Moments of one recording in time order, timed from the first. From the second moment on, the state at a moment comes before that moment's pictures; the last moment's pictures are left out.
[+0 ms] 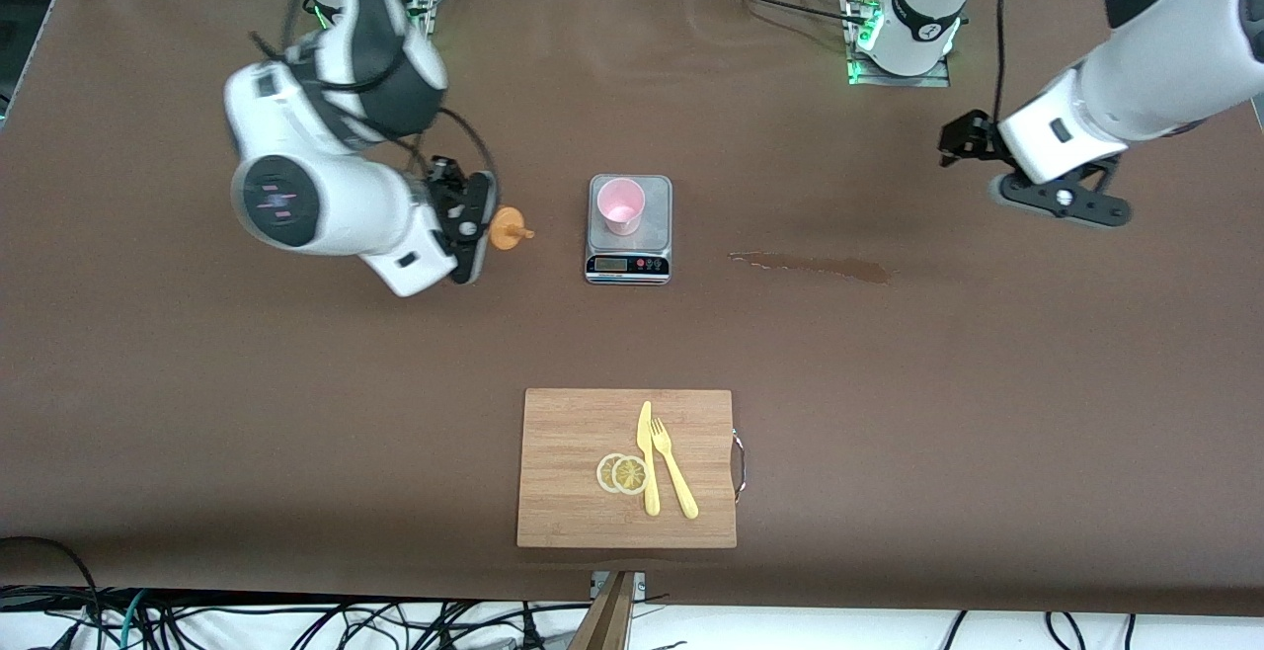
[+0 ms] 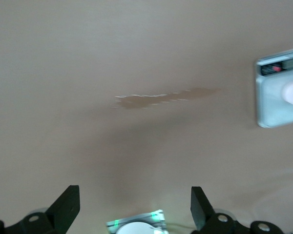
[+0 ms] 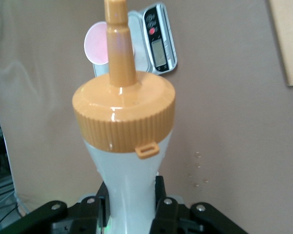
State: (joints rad) left arm -0.04 0.02 -0.18 -1.71 -0.10 1.49 0.03; right arm 0.54 0.41 -0.23 -1.45 0.37 1.53 -1.05
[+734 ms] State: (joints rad) left arm -0.04 0.10 -0.34 -1.71 -0.16 1.64 -0.17; right arm 0.10 0.33 -0.23 -1.74 0.66 1.63 -1.84
